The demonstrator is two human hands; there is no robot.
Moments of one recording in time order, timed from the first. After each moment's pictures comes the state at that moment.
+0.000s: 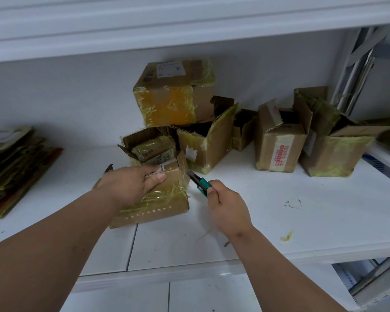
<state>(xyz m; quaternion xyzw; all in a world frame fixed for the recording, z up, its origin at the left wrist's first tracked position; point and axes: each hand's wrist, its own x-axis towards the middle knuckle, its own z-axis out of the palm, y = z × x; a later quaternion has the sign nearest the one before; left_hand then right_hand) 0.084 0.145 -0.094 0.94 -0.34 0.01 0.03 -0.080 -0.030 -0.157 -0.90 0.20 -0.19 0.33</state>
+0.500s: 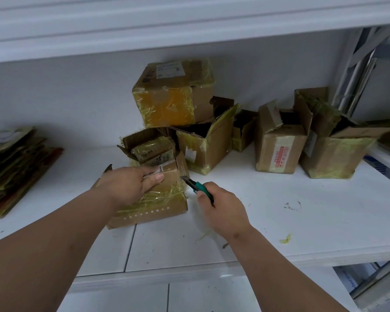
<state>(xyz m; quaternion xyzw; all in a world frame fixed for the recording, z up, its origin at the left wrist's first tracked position) 0.089 0.148 -0.098 0.94 -0.34 0.00 0.04 -0.074 -0.033 -0.161 -0.91 0.17 -0.18 0.32</state>
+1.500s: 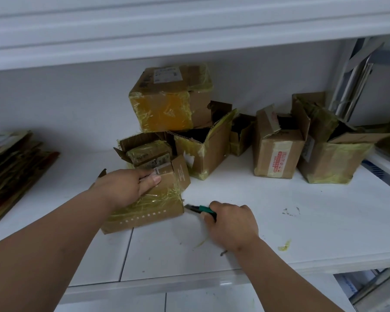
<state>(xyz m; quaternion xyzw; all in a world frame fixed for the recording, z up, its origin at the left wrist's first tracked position) 0.091 0.140 -0.085 0.95 -0.31 -0.04 0.03 -0.084 -0.050 -0.182 -0.97 0.18 -0.11 0.12</state>
